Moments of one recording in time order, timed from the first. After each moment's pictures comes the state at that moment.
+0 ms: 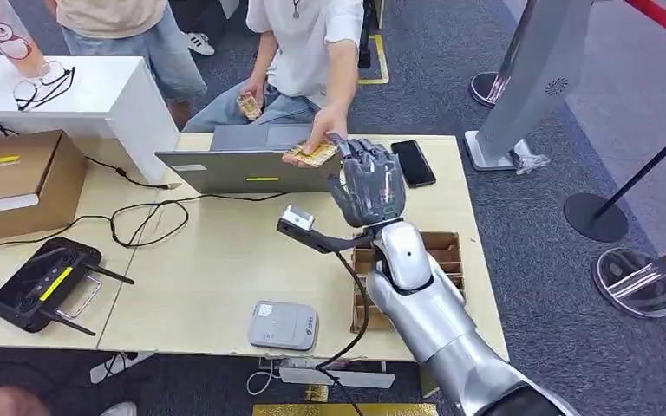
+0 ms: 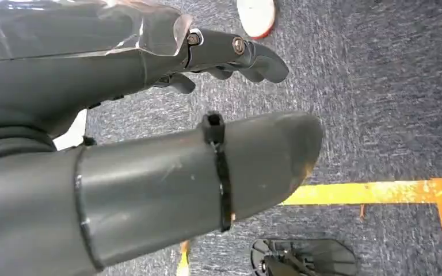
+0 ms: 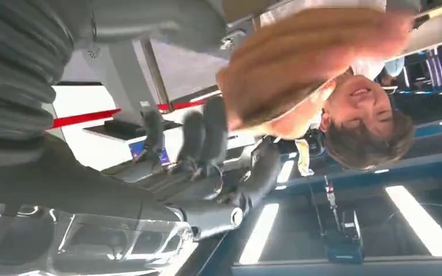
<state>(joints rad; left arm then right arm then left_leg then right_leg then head) -0.09 -0.15 0.71 -0.20 -0.97 0.36 -0.10 -0.61 0.15 0.47 -0.93 1.23 -0.55 0.03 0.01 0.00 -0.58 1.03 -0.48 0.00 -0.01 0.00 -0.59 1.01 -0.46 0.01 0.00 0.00</state>
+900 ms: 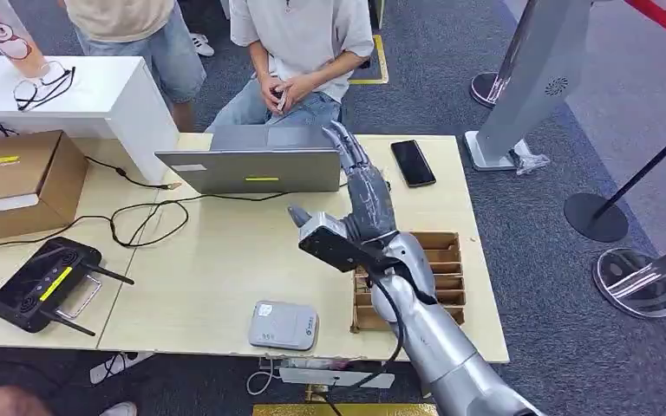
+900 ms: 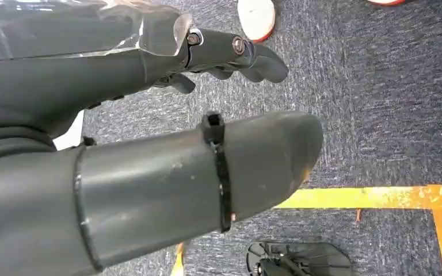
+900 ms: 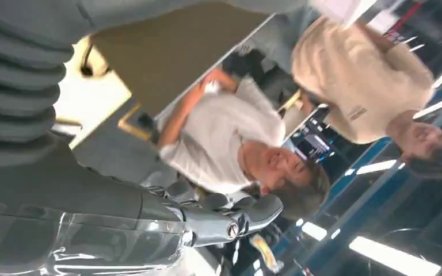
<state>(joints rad) -0.08 -0.15 0.71 -0.20 -0.95 0.37 -0.13 -0.48 0.15 0.47 -1.14 0.48 -0.31 -0.37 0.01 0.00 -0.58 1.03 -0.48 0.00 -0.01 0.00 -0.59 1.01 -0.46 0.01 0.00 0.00</state>
